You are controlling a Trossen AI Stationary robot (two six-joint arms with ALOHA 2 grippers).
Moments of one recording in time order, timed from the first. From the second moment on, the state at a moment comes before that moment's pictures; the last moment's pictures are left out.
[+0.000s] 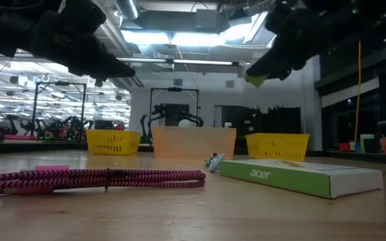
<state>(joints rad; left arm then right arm) -0.18 1.10 0.29 0.51 -0.24 0.02 0.01 1.19 0.62 0.07 0.12 0.07</state>
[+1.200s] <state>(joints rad) -0.18 1.10 0.29 0.52 -0.25 0.01 -0.09 0.98 0.22 0.59 0.51 0.12</state>
